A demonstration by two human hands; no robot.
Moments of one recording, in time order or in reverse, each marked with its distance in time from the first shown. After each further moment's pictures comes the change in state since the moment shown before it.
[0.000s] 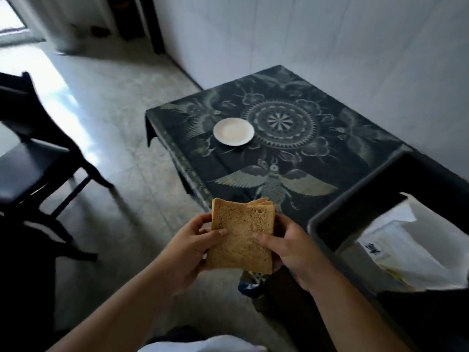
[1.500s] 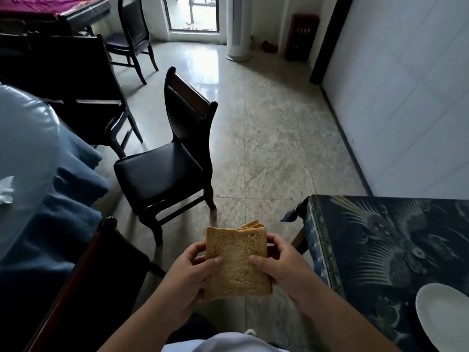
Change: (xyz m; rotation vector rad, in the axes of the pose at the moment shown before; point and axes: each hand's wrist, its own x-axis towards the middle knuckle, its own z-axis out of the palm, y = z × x) left_hand 0.107 0.233 -0.425 -0.377 0.578 0.219; right_hand 0.435 -0.119 0.434 -0.310 -0.647 0.123
